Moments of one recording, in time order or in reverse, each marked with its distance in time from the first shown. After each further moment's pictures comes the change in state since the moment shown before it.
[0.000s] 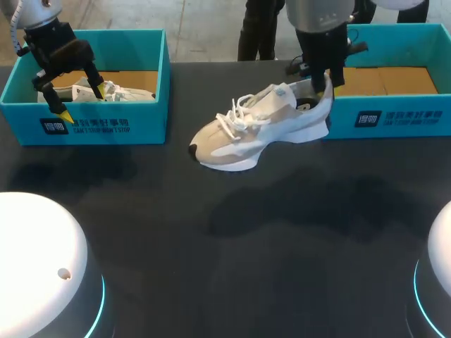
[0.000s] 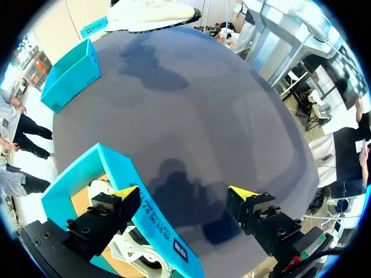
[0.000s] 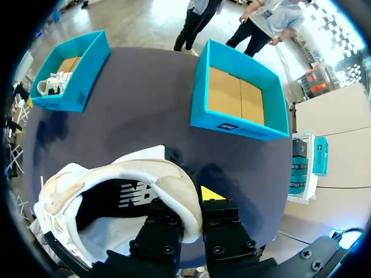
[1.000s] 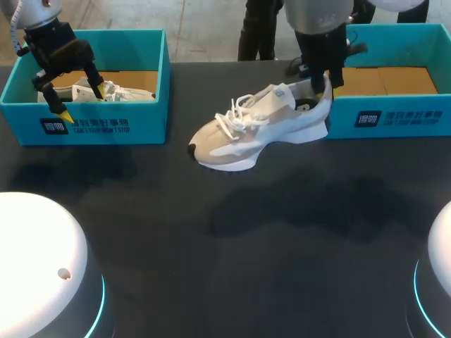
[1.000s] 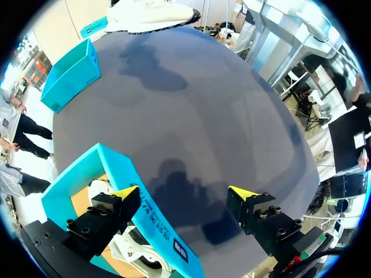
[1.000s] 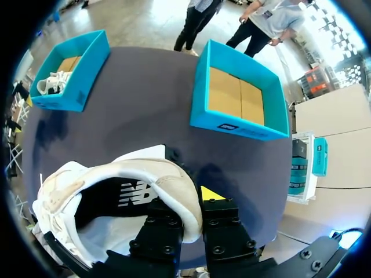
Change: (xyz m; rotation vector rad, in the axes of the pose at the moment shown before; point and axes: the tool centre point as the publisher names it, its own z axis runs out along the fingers) left arm 0.000 0.000 0.000 0.000 0.000 0.000; right arm 0.002 -0.003 0.004 -0.001 -0.014 -0.001
